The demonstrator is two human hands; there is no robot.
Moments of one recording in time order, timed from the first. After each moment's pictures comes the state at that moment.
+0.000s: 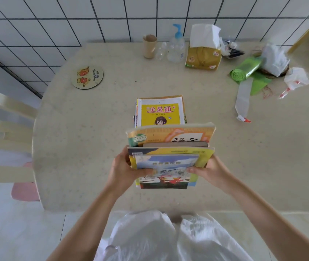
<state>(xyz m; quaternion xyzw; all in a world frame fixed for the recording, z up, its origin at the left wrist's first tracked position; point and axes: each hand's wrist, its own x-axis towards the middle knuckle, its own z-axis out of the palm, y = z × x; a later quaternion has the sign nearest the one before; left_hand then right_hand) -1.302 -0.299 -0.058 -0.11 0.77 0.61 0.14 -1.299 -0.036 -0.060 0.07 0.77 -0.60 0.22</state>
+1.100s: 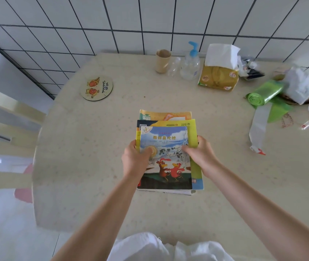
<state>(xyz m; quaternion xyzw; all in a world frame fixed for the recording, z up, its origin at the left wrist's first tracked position) -1.417 -0.257 -0.066 -0.31 0.79 0.51 0.09 -1.449 -0.069 -0.058 0.22 0.78 -0.53 0.23</state>
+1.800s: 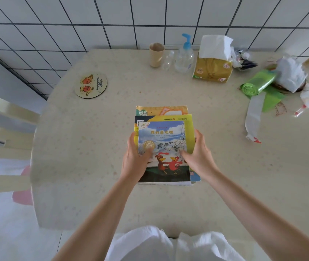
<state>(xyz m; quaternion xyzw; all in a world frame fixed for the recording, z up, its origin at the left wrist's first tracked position) -1.397 -0.264 -0.072 -0.21 0.84 0.49 0.12 -1.409 -0.076 -0.053 0.14 0.86 -0.46 0.16</state>
